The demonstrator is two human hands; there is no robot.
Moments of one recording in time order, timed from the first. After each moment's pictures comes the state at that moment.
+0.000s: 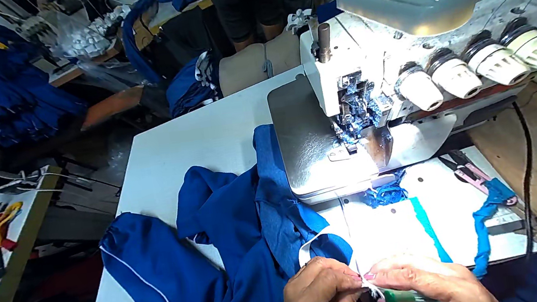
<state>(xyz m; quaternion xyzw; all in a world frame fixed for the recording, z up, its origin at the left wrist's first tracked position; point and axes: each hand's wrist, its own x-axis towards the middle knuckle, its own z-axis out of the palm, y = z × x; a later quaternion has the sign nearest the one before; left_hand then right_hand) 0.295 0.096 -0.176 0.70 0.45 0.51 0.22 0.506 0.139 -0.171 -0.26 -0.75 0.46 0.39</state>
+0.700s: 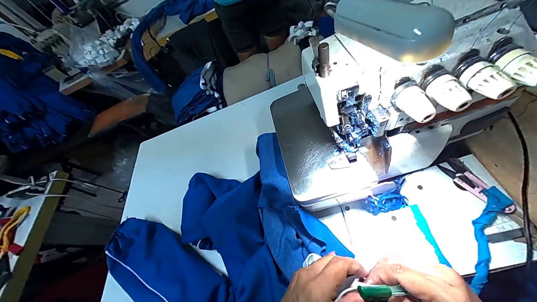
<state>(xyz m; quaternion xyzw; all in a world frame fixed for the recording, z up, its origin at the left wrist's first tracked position) 0.279 0.113 -0.145 0.77 0.44 0.35 0.30 0.495 0.147 -0.173 -0.26 -0.80 0.37 0.40</state>
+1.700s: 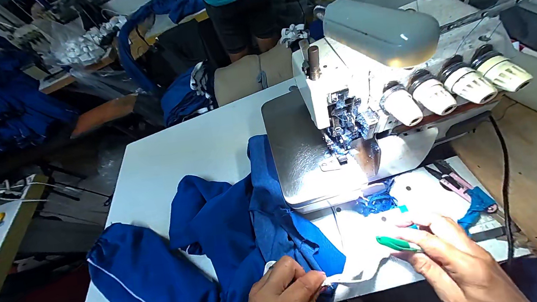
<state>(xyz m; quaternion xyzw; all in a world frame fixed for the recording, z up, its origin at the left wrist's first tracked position) 0.258 0.096 -0.145 0.77 0.51 0.37 0.12 0.528 0.161 -0.188 -0.42 -0.78 0.25 0.40</state>
